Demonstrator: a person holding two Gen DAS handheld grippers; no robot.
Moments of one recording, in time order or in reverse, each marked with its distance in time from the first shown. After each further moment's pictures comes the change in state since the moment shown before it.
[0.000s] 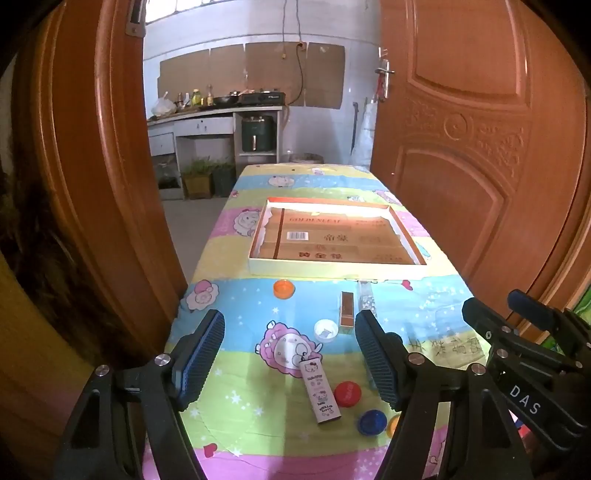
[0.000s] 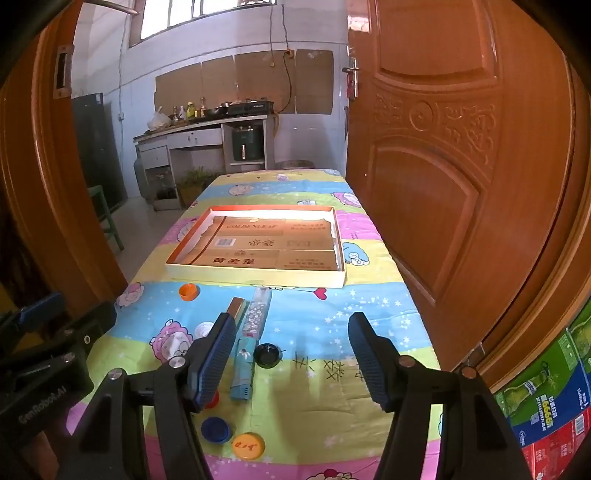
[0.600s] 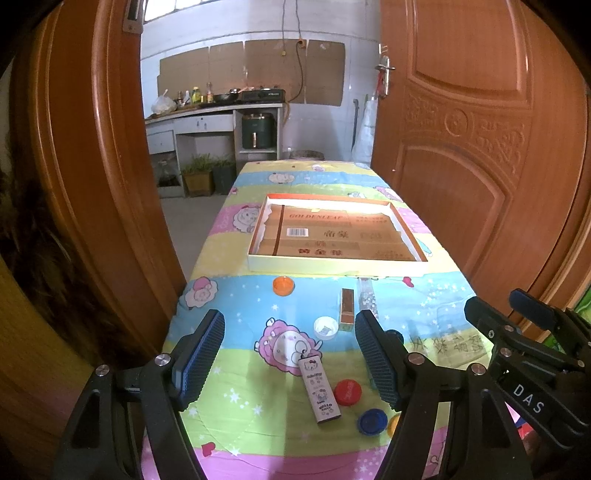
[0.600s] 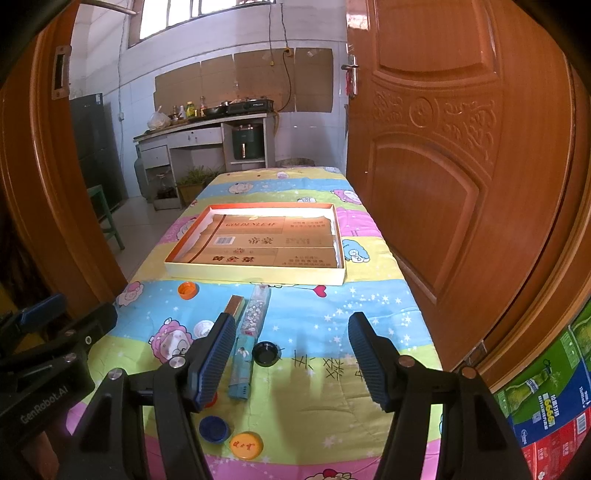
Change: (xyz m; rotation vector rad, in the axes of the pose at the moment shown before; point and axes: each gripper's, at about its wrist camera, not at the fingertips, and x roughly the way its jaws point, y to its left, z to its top) left arm 0.005 0.004 -0.002 -0.002 0.011 -0.002; right arm 0.003 -0.002 -0.001 0.001 0.006 0.000
